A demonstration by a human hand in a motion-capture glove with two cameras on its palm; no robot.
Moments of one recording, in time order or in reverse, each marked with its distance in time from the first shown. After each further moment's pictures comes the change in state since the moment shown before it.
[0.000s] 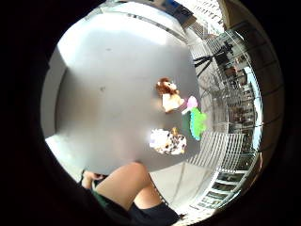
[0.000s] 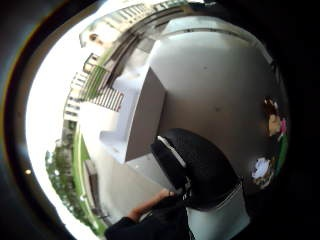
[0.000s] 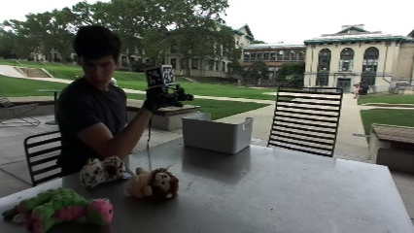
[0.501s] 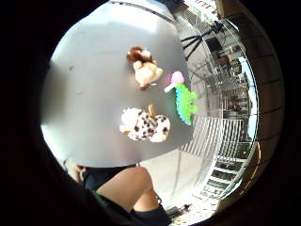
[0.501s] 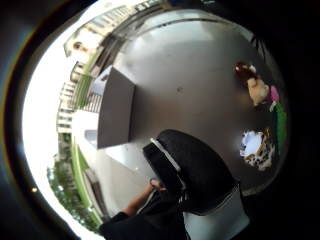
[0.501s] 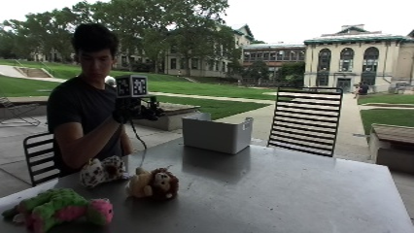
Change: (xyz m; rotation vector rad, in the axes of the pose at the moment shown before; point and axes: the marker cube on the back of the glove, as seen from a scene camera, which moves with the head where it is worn) arm 0.093 0.079 0.018 -0.106 0.085 0.144
